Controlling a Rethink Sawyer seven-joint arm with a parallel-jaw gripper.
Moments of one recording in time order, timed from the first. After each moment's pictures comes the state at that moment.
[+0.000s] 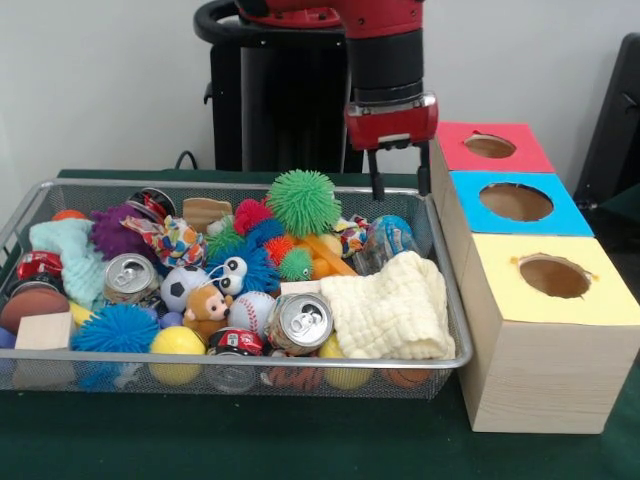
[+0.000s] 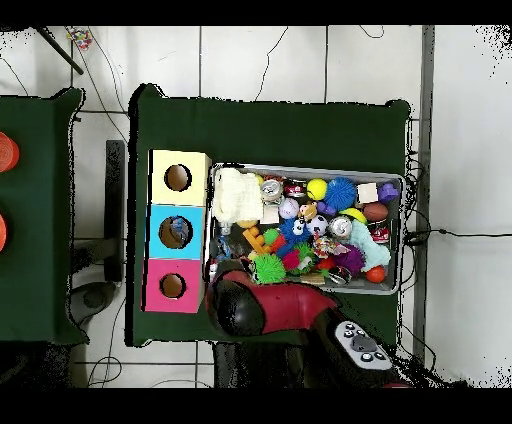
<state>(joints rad) -0.47 -0.70 0.29 2.16 -0.28 -0.02 1.76</state>
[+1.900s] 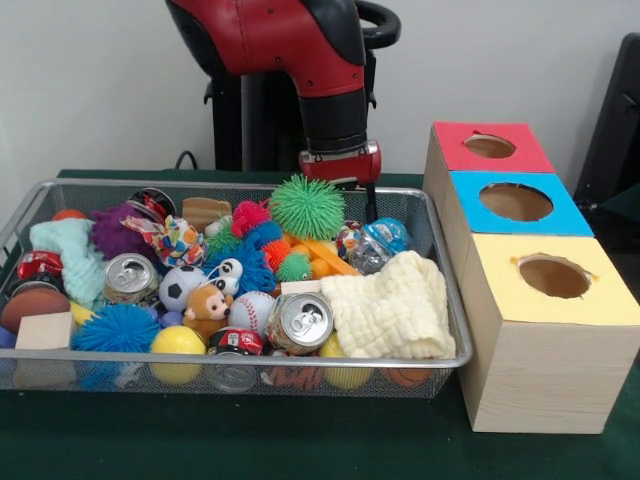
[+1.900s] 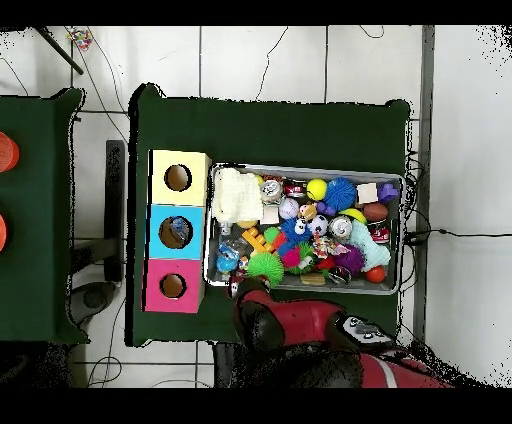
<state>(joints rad) -0.48 -0.44 0.14 2.09 -0.48 -0.25 1.76</state>
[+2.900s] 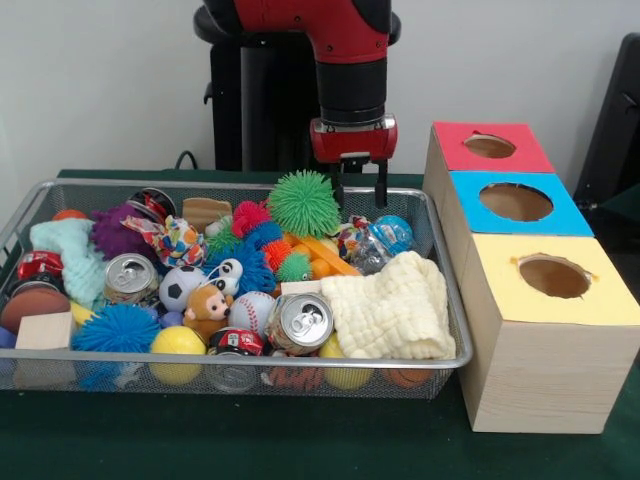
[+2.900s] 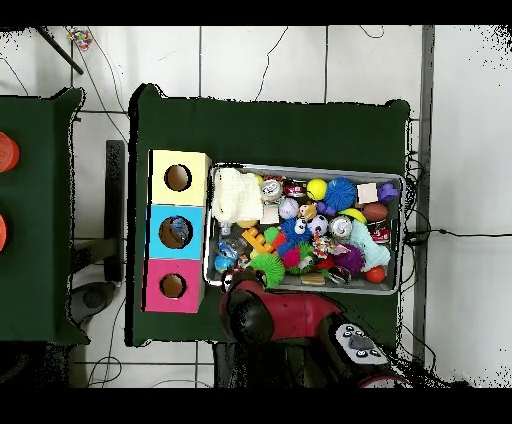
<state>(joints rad) -0.40 -0.63 0.14 2.12 -0.33 -0.04 1.76</state>
